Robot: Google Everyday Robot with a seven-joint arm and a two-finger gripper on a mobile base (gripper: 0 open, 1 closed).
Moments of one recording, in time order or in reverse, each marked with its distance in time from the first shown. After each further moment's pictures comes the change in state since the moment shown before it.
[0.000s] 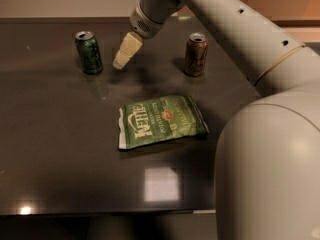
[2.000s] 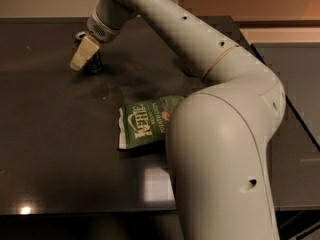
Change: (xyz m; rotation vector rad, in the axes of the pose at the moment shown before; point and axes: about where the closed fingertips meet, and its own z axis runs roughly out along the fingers) arm -0.091 0.028 0.084 -0.078 -0.090 0.008
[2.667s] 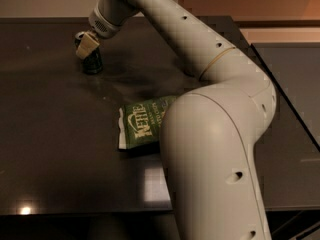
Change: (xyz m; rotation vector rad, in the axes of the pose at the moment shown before) arm -0.007 -0.014 -0.002 -0.003 -0.030 0.019
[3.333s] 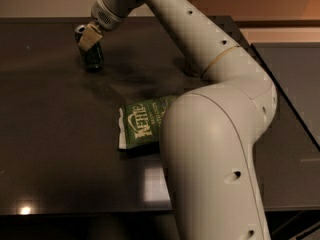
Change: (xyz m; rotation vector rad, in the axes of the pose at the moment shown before) arm -0.009 -0.003 -0.024 -0.008 -0.021 -0.029
